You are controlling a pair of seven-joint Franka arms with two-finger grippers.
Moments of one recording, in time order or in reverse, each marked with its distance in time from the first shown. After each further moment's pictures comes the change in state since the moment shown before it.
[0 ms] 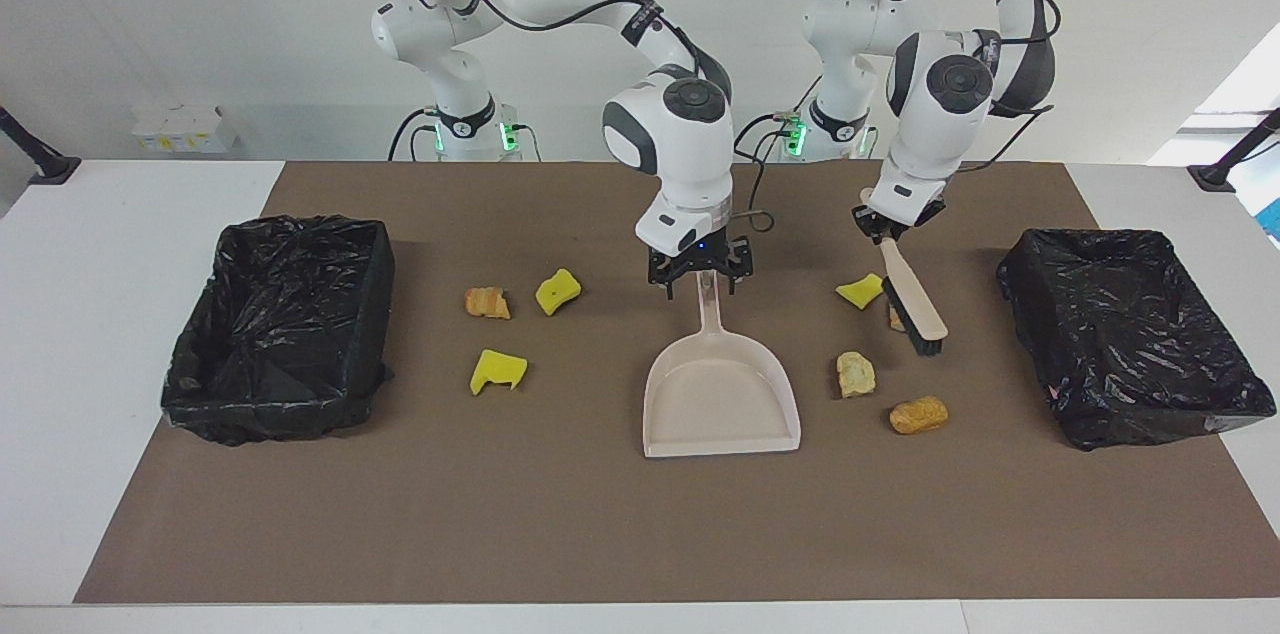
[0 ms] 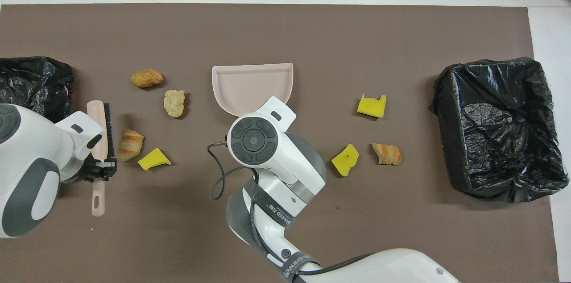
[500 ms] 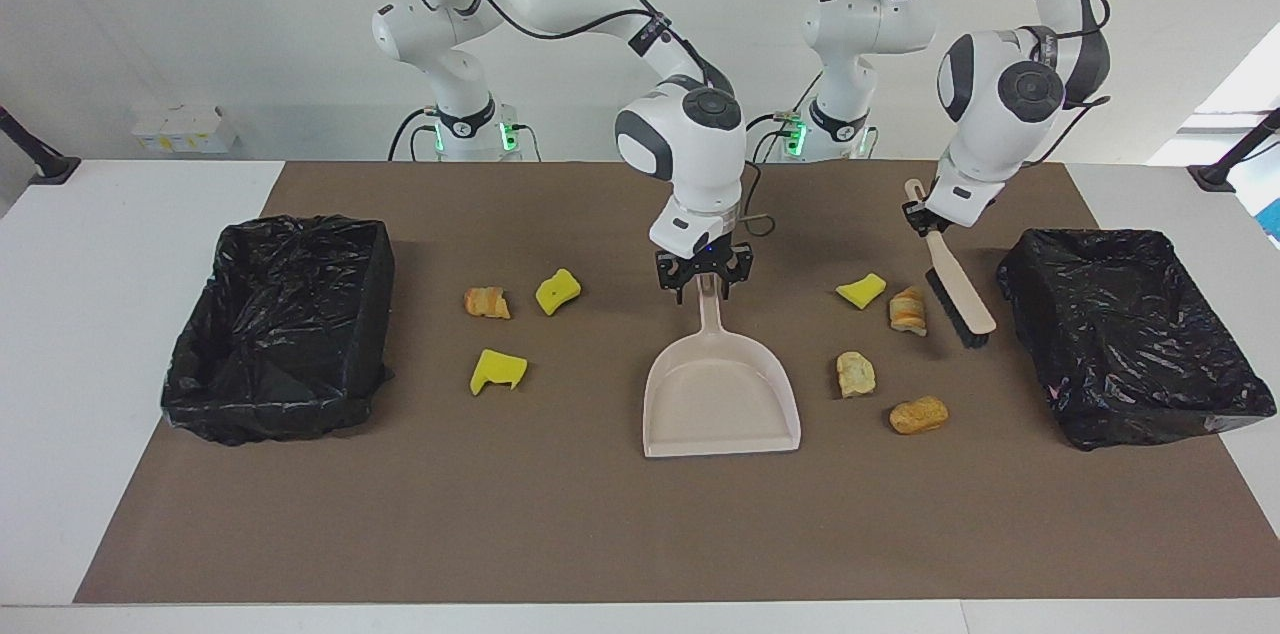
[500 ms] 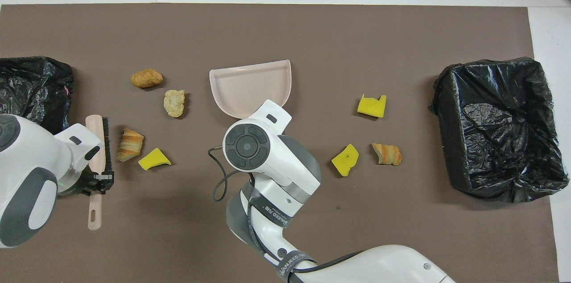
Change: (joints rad) left arm 0.011 -0.038 -0.006 -0.048 0.000 -0.044 0.004; right arm 0.010 0.023 0.000 -0.003 -0.058 0.020 0.000
